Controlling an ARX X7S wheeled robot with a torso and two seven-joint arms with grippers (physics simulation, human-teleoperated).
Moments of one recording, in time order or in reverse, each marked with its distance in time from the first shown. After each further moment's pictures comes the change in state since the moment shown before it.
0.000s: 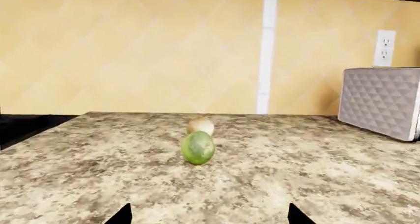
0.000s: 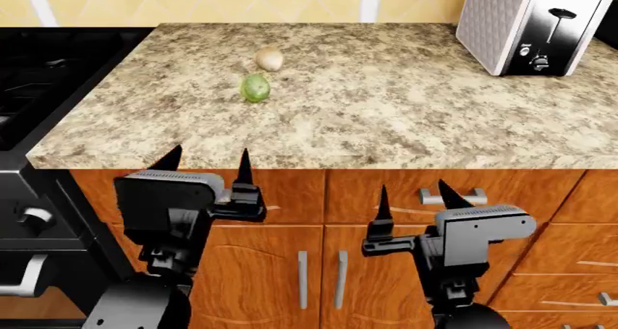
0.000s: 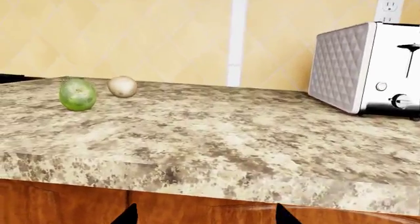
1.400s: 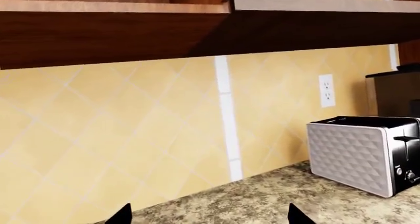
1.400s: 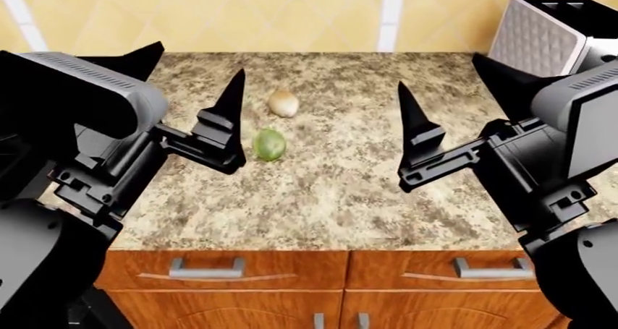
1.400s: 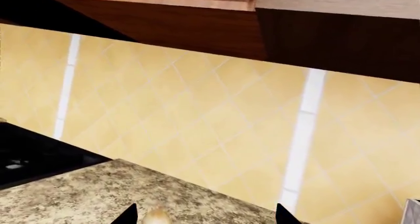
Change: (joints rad) left arm -0.451 -0.191 -0.173 0.314 -0.392 -0.612 0.104; right arm 0.494 0.224 0.199 -0.506 0.413 0.764 -0.161
